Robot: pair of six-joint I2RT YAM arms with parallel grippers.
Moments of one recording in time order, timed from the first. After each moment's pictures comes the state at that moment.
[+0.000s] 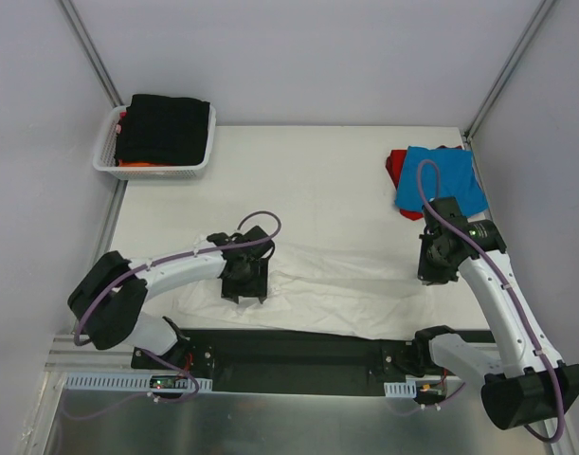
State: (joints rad) left arm -0.81 1.47 0.82 -0.77 0.01 -0.78; right arm 0.24 1.00 1.05 -1.37 0.20 0.39
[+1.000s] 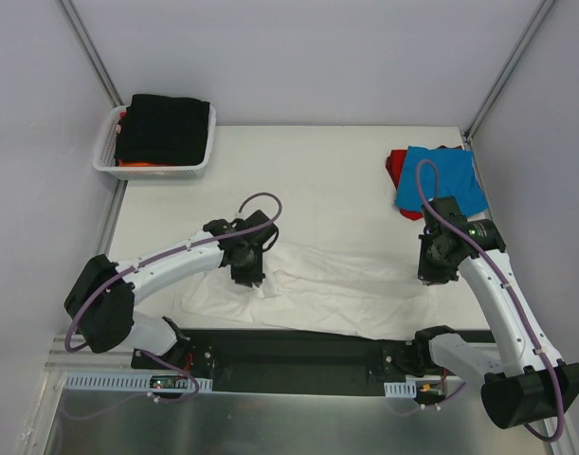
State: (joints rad) left arm -0.81 1.40 0.92 -0.85 -0.05 -0.82; right arm 0.24 1.01 1.05 -1.37 0.20 0.37
